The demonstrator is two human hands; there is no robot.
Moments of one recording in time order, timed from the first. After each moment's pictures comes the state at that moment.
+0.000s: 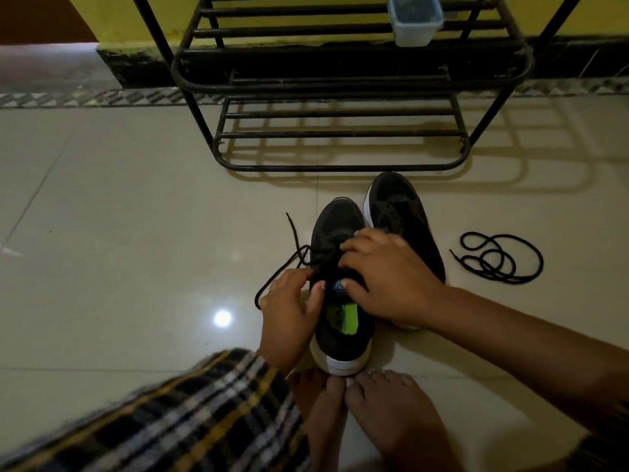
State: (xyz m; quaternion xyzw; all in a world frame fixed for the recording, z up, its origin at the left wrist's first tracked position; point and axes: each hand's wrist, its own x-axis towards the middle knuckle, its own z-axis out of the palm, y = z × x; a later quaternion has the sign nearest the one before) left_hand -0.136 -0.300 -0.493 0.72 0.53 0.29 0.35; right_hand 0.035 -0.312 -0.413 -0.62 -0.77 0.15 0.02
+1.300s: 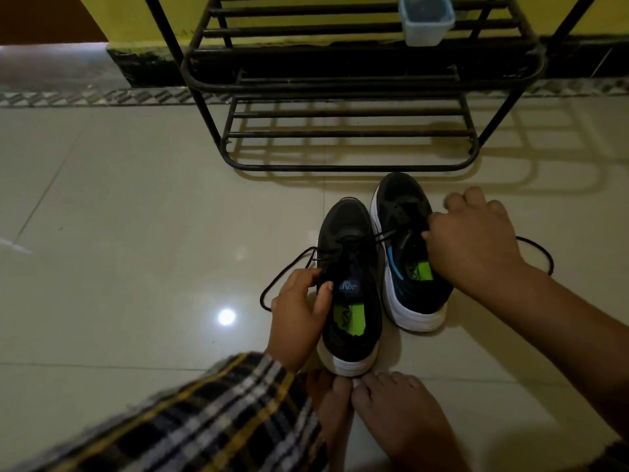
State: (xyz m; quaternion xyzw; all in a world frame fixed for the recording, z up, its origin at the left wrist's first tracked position) left_hand -0.136 -0.301 -0.492 0.68 0.53 0.29 0.41; right_hand 0.083 -0.307 -0.382 -0.77 -0.62 -0.03 -0.15
